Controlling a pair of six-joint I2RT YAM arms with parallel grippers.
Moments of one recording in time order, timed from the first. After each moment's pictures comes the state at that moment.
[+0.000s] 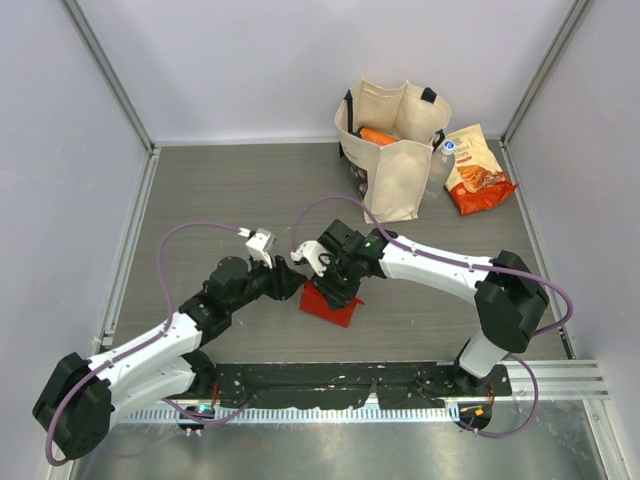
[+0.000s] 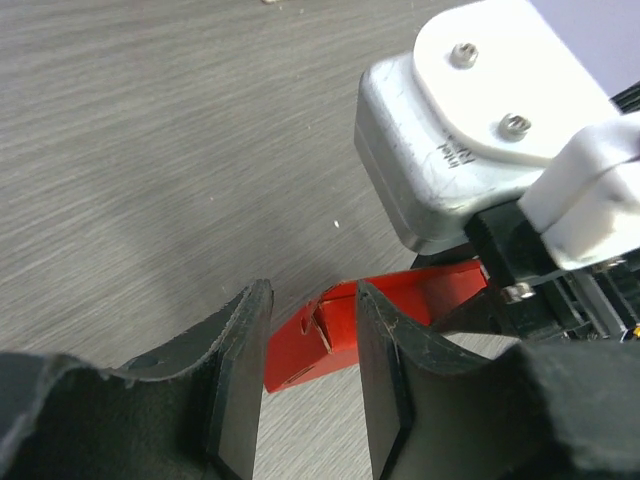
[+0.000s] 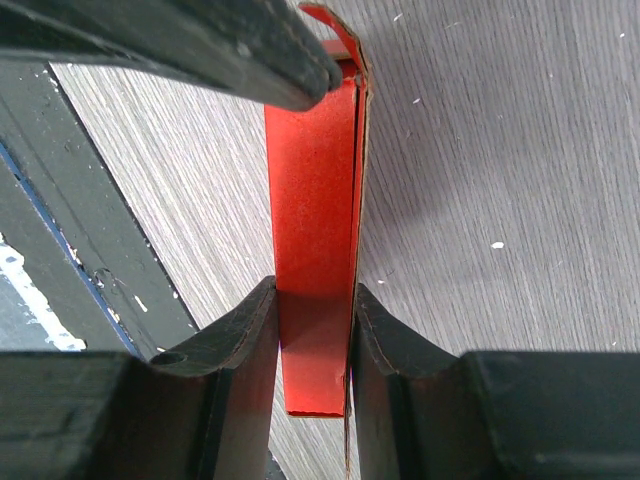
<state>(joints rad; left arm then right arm) -0.68 0.89 0.34 0.26 0.13 -0.44 0.91 1.63 1.16 -0.69 -0.30 -0.18</state>
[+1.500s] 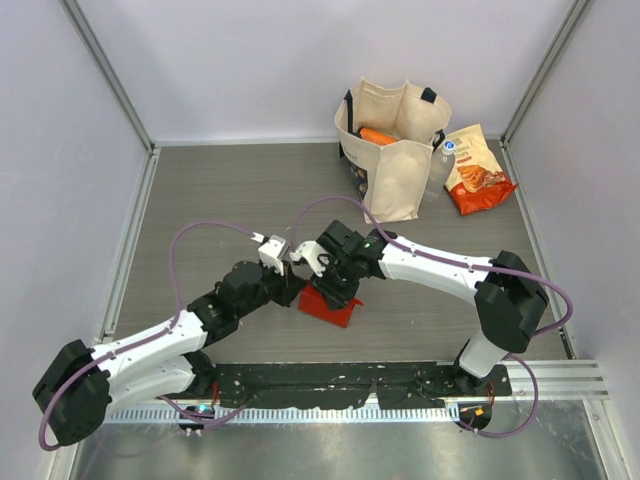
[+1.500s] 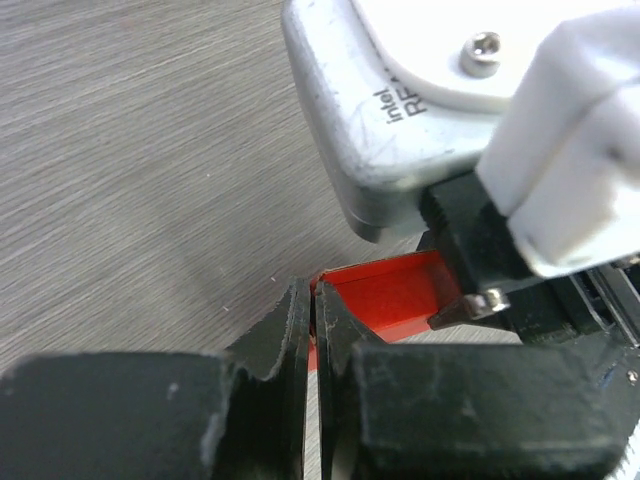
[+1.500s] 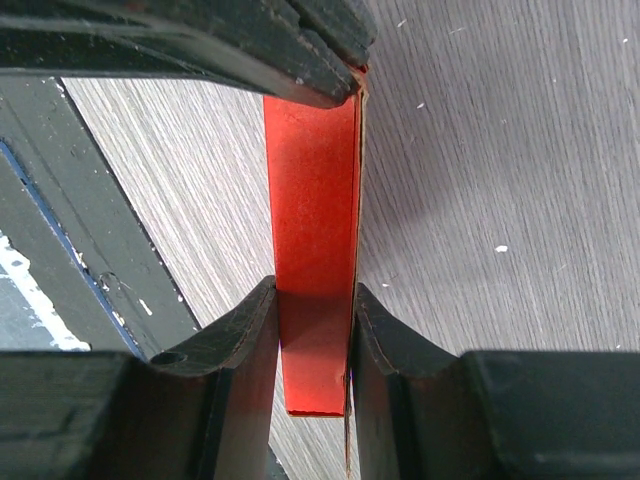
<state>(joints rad) -0.79 0.95 0.37 0.21 0.04 -0.39 0.91 1.63 1.16 -0.68 -0.30 -0.16</state>
